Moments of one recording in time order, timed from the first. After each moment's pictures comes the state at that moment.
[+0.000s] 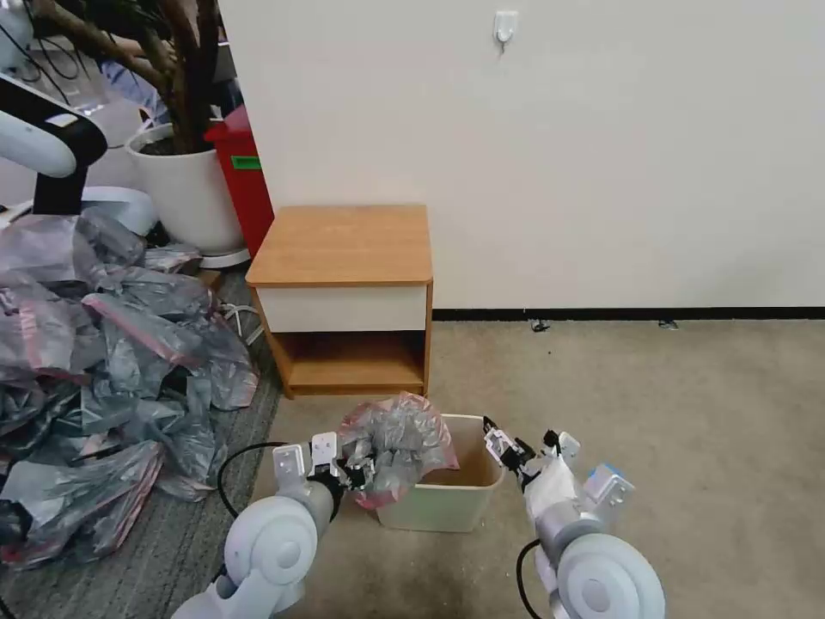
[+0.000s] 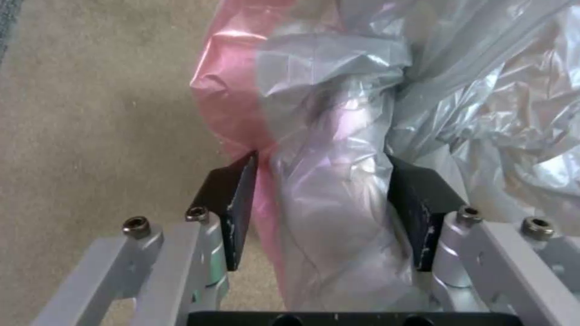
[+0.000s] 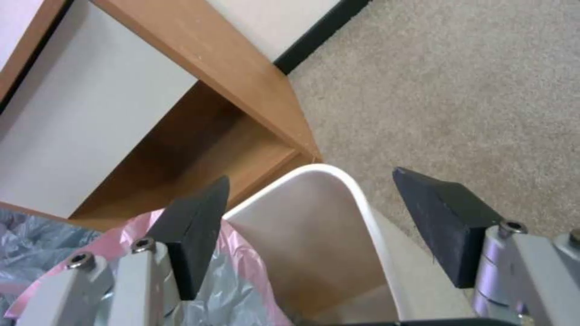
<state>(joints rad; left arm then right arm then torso) 1.35 -1.16 -0.20 -2.10 -1.01 0.70 -0.67 -1.55 1.39 0.30 2.19 0.90 -0.34 0.53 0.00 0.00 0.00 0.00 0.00</state>
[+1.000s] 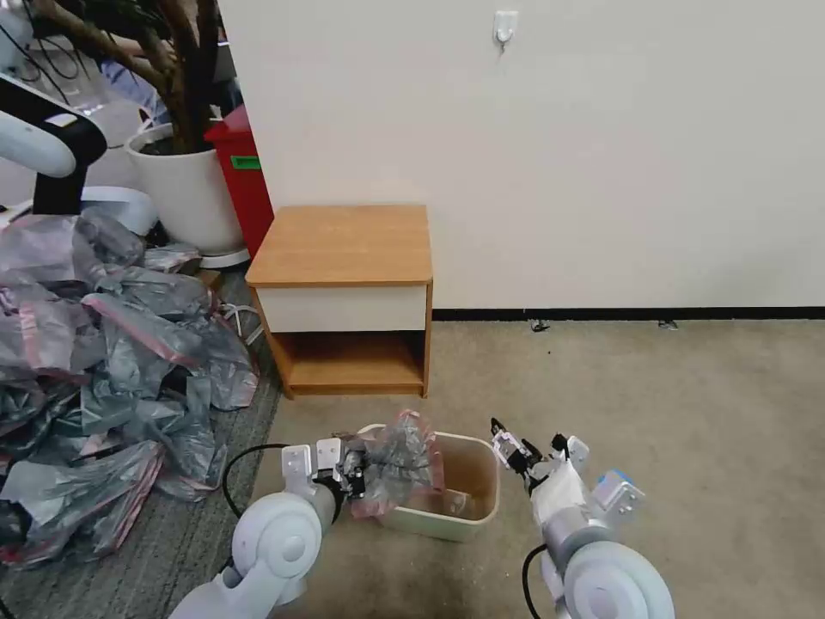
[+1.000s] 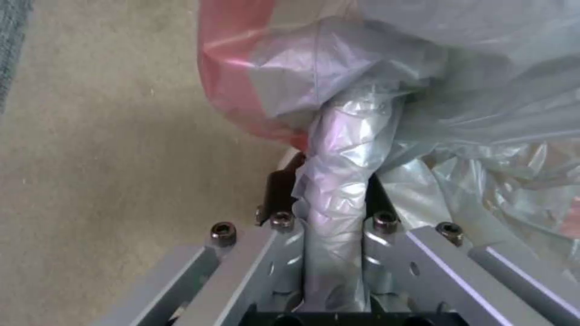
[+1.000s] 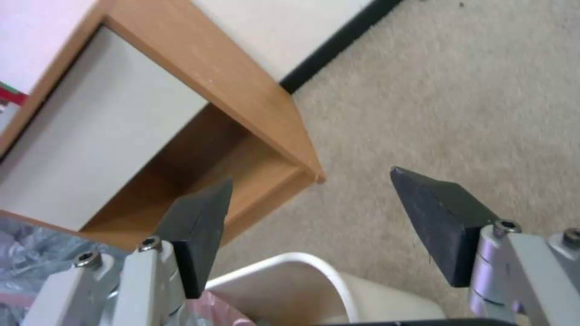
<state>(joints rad) 1.33 -1.14 -0.20 -2.07 -1.04 0.72 -0.70 -1.59 1.38 0.32 2.23 0.87 -0.31 0.50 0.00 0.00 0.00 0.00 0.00</state>
